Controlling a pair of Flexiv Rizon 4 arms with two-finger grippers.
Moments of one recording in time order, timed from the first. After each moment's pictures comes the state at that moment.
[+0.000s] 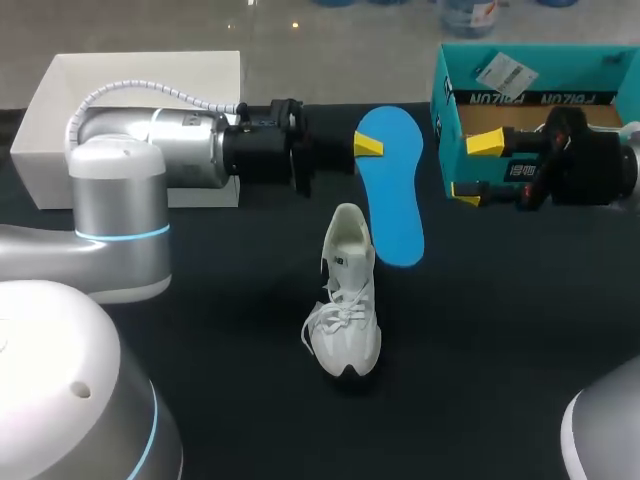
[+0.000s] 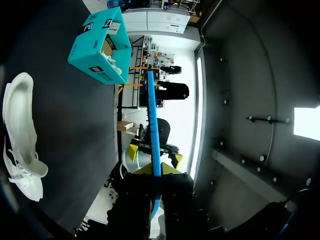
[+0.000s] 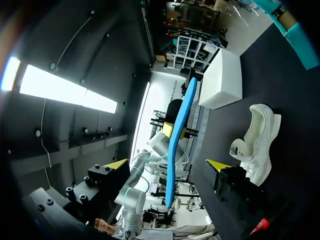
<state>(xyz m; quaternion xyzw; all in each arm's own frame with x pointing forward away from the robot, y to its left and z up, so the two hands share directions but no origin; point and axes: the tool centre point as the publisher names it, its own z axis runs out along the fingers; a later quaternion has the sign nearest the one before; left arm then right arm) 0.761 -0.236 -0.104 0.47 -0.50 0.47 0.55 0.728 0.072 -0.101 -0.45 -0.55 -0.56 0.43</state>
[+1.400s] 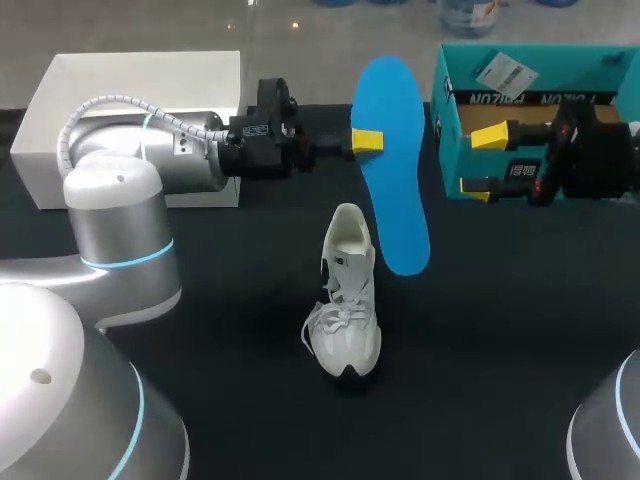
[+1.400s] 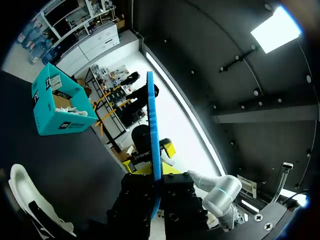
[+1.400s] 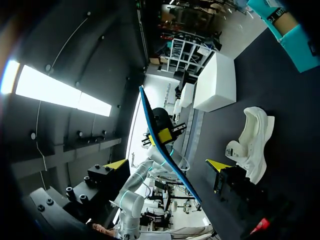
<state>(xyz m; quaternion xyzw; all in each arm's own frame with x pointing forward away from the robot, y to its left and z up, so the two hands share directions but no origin) 0.751 -0.236 -0.084 0.27 -0.60 0.66 0.36 0.732 0.066 -0.097 -0.47 -0.55 -0.55 0.41</state>
